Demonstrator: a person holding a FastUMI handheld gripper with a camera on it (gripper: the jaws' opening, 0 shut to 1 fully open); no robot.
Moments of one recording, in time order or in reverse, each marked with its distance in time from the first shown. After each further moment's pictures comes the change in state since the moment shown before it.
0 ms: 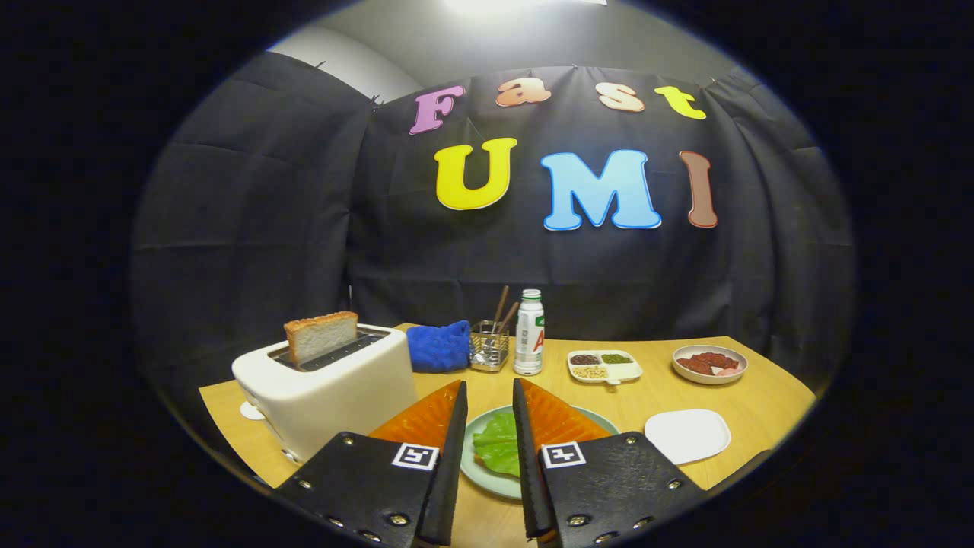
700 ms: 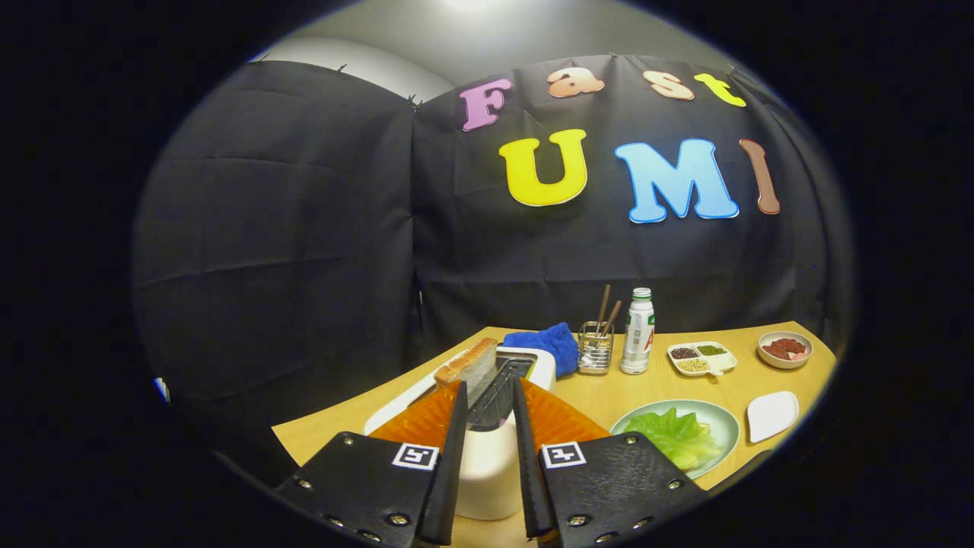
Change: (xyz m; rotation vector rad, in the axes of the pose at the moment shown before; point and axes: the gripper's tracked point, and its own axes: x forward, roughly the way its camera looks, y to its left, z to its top) arm 0.017 0.147 0.021 0.069 0.027 0.196
